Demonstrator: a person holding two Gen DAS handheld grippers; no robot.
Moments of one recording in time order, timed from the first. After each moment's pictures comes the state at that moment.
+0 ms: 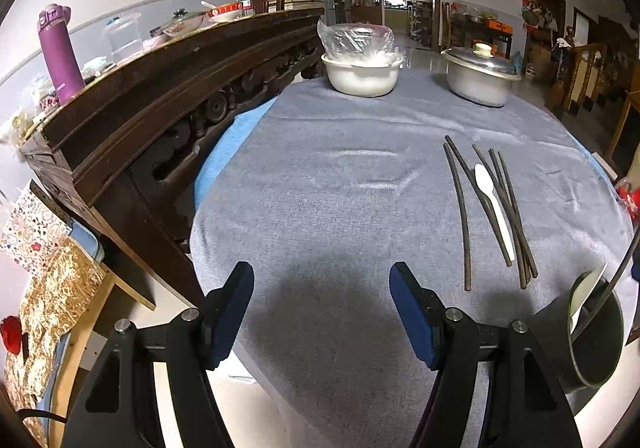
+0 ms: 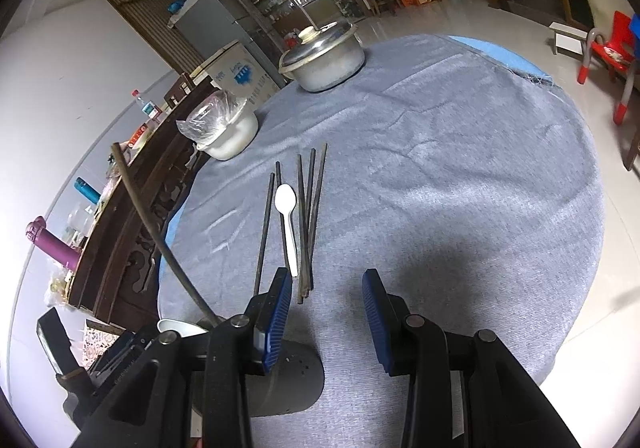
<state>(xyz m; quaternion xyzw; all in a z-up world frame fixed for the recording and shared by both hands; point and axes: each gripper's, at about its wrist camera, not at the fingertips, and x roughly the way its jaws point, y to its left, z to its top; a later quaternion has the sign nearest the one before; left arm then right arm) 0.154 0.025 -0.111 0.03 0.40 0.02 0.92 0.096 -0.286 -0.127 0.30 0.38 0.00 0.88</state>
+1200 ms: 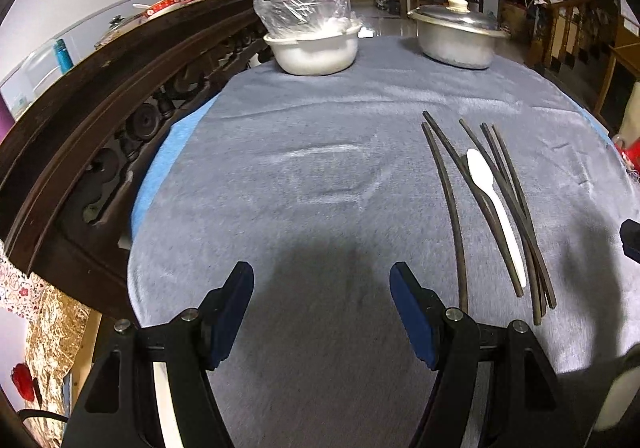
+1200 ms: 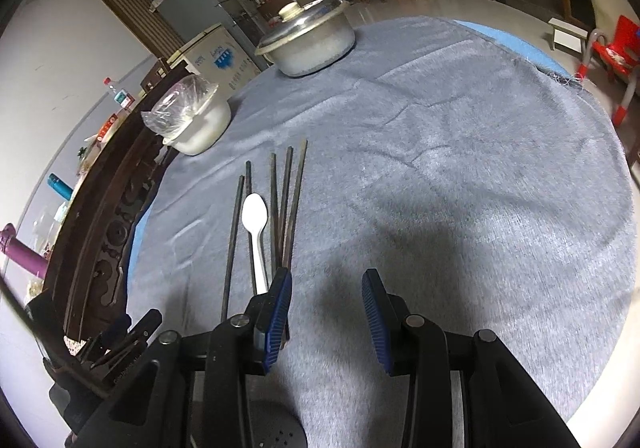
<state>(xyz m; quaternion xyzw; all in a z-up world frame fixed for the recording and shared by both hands) 0.236 -0.023 -0.144 0.09 0.44 -0.02 0.90 0.172 -0.292 -0.155 0.28 0.41 -0.02 0.87</state>
